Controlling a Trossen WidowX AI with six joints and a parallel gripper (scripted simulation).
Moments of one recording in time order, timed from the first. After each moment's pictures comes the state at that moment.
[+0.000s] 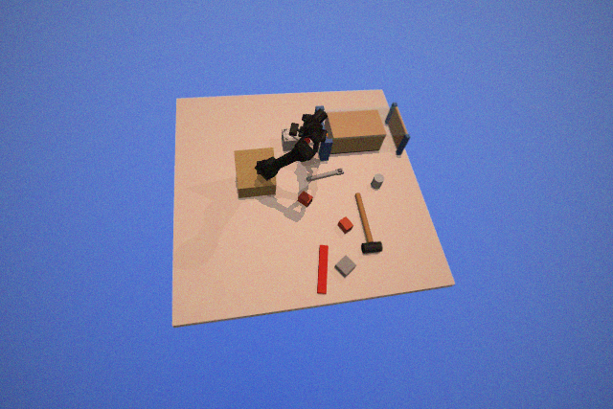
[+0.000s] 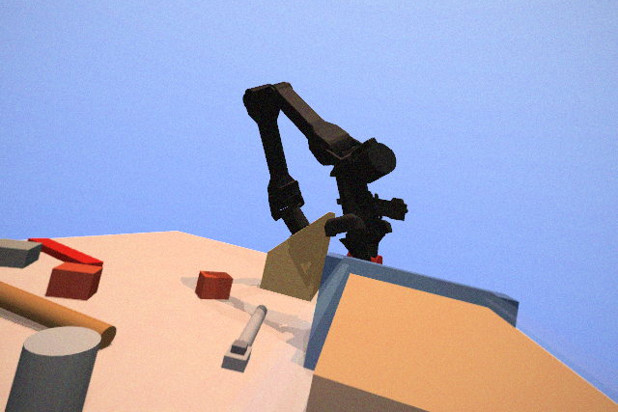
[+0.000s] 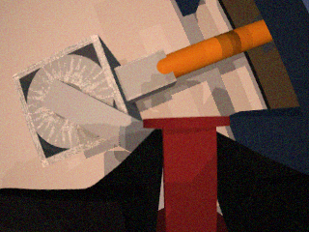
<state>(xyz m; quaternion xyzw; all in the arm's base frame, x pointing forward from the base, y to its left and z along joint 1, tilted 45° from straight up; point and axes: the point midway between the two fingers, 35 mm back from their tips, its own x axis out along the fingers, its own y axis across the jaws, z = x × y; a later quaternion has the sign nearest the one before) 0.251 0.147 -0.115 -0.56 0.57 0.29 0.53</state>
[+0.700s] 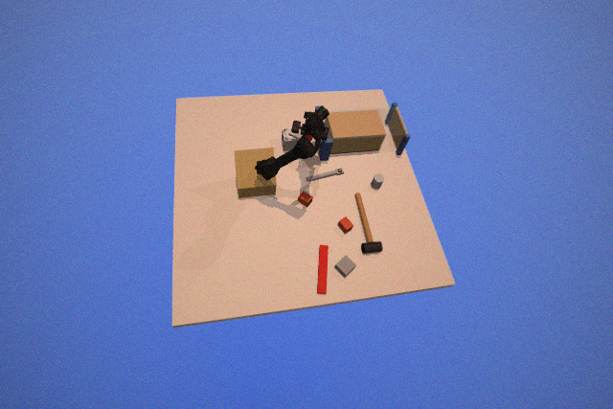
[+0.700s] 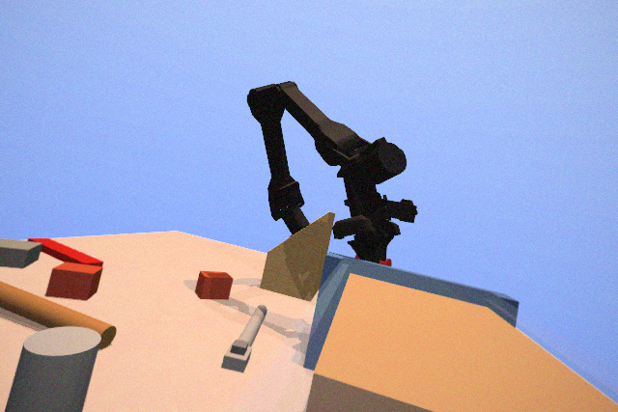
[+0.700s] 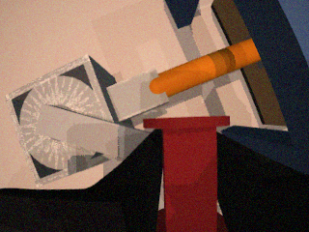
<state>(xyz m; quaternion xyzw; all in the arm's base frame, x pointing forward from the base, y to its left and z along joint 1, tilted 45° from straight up) 0.264 0.159 -0.125 -0.56 0.57 0.28 0.53</state>
